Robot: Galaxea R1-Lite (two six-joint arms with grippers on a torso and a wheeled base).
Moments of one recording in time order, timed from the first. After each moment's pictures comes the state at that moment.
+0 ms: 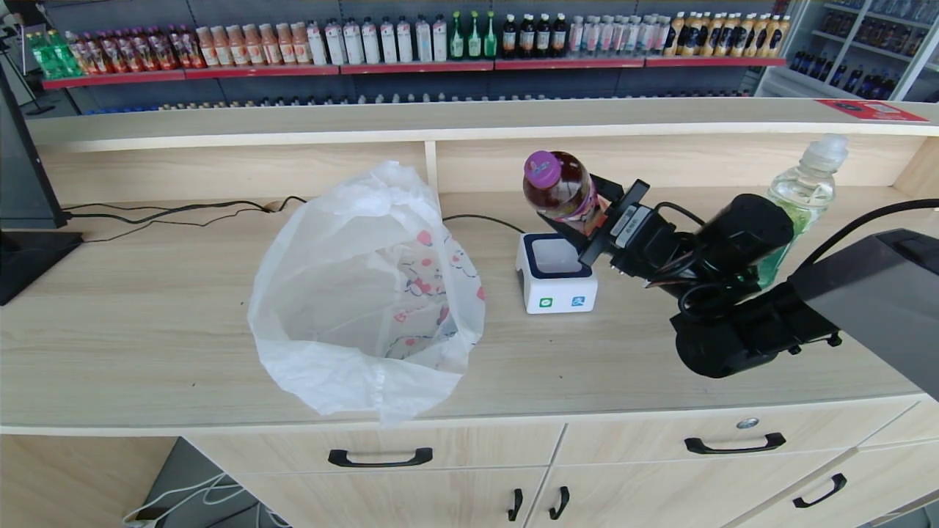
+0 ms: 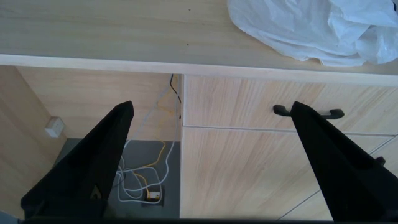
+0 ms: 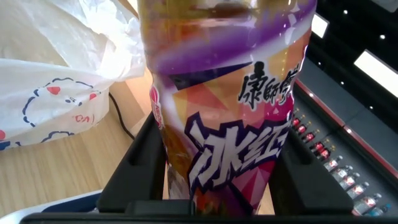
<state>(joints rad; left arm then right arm) 0.00 0.00 0.00 0.00 0.00 0.00 0.32 2.20 -1.23 -1.57 0.66 -0.76</state>
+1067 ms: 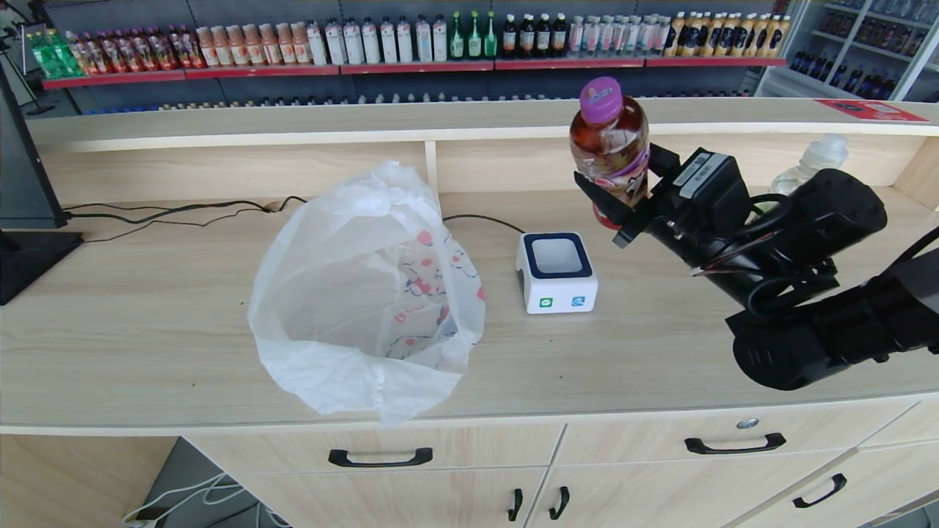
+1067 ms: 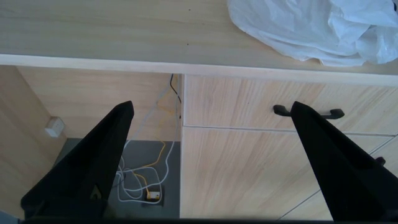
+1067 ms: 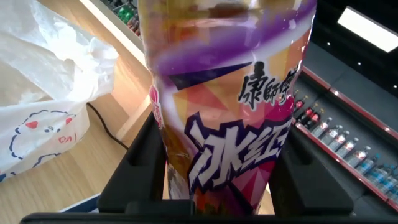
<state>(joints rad) 0.00 0.00 0.00 0.00 0.00 0.00 0.31 1.99 -1.04 -1.57 0.50 -0.63</state>
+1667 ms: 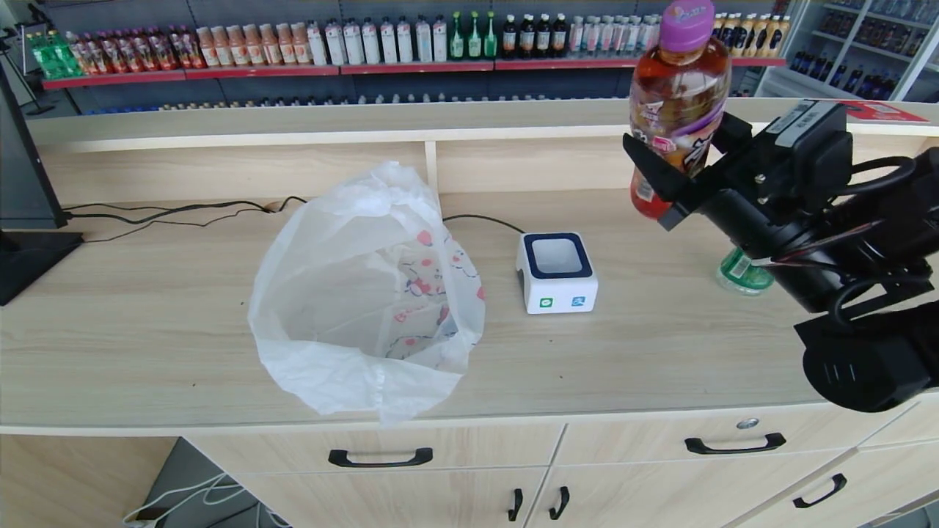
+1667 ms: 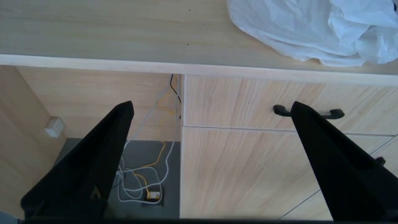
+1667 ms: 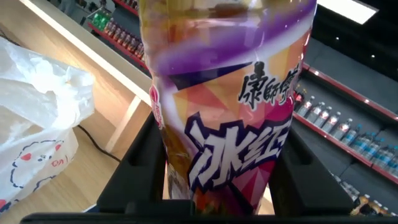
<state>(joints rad) 0.00 0.00 0.00 0.00 0.00 0.00 0.31 1.81 -0.89 -1.57 0.38 -0.52</state>
